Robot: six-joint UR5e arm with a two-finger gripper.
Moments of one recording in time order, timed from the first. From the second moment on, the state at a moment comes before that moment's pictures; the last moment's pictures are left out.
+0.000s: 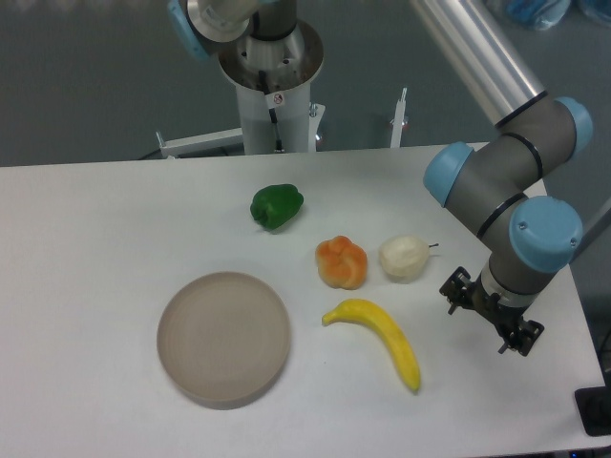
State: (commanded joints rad) arm 2.45 -2.26 -1.21 -1.18 1.55 1.40
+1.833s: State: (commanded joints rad) arm 2.33 -2.29 -1.28 -1.20 1.54 0.66
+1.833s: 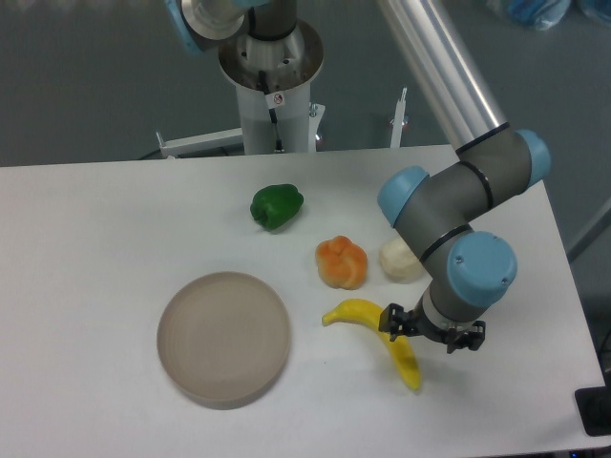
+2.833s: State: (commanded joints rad) arm 2.32 -2.33 -1.29 -1.17 1.54 0.58
